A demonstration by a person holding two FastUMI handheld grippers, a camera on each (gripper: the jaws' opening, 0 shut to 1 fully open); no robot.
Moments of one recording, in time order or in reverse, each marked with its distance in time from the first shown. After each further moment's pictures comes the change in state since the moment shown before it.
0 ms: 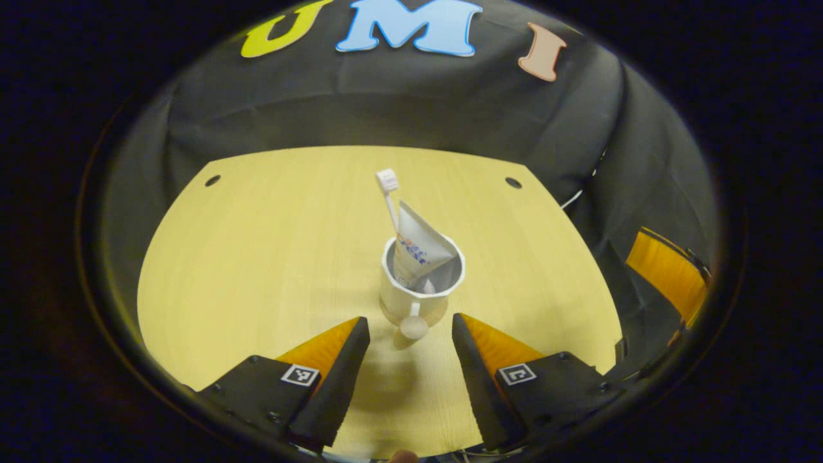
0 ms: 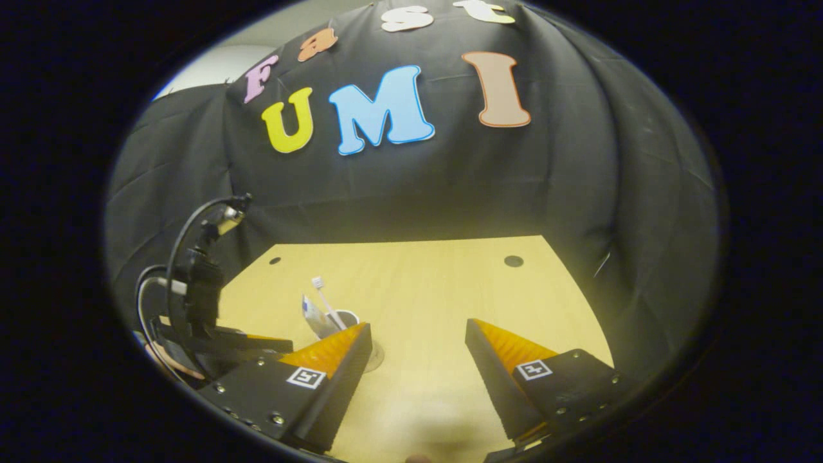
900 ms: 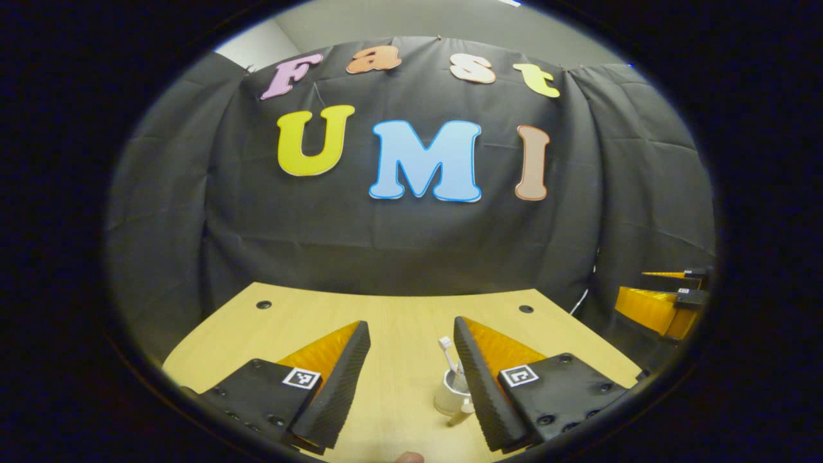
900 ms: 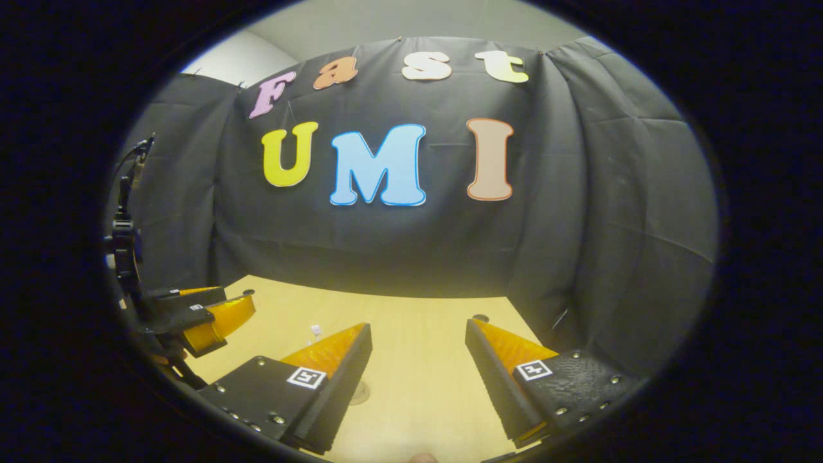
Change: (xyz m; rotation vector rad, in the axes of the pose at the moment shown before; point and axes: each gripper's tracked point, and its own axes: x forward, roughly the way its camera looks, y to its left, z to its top) left arm -0.125 0.045 0.136 0.120 -0.655 0.039; right arm -0.047 0.028 0.067 -0.105 -0.270 -0.202
